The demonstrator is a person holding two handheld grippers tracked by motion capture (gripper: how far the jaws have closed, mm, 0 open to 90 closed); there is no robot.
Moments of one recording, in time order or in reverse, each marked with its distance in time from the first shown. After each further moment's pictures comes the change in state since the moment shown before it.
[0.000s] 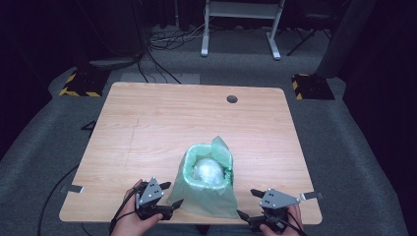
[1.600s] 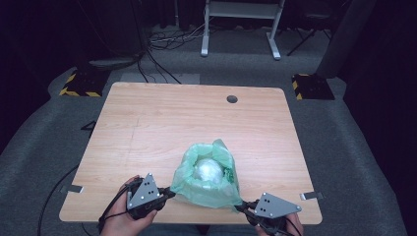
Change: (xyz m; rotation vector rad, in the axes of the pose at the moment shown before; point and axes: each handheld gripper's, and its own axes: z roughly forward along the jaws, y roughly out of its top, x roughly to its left) left arm -0.018 0.062 -0.059 -0.074 -0.026 0.140; right arm 0.034 0.049 -0.026 -0.102 0.034 -0.126
